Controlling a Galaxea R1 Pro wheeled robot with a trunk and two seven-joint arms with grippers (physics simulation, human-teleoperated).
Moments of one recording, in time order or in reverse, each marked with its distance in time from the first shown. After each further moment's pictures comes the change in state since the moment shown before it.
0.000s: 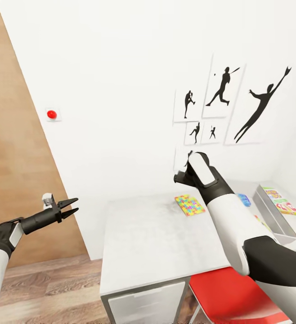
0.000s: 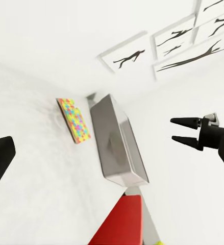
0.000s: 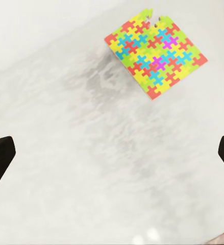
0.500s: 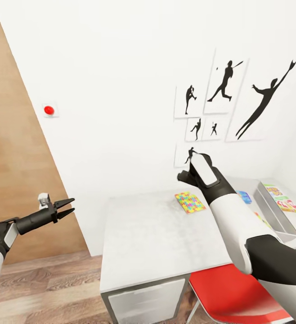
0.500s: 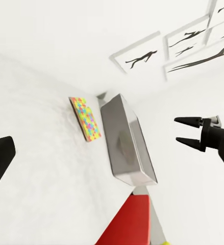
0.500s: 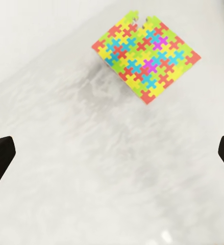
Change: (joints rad) left arm 0.000 0.027 0.000 0.000 -0.004 0.000 0.002; right arm -0.004 -0.022 0.000 0.031 0.001 -0.106 0.019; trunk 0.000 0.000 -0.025
